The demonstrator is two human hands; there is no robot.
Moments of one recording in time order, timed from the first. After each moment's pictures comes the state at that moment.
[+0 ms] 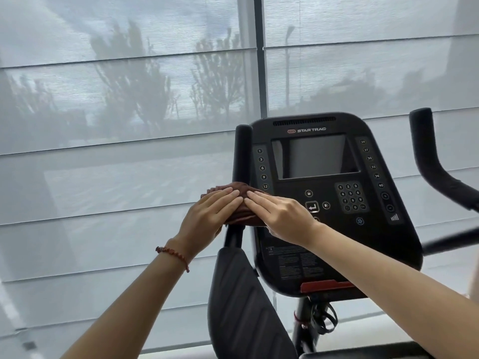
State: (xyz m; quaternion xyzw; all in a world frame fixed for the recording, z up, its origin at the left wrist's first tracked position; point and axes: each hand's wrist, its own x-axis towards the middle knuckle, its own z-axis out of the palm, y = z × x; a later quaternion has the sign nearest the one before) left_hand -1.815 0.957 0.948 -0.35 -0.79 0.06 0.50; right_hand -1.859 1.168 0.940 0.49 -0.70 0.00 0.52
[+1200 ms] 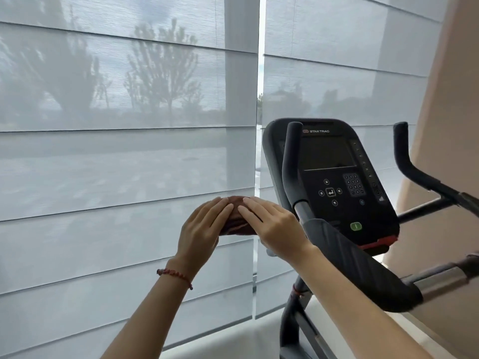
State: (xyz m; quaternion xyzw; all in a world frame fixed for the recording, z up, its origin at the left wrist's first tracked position) left_hand -1.776 0.788 0.898 -0.35 -0.71 -0.13 0.60; right_hand -1.746 0.976 0.923 0.33 -0.72 -0.07 0.60
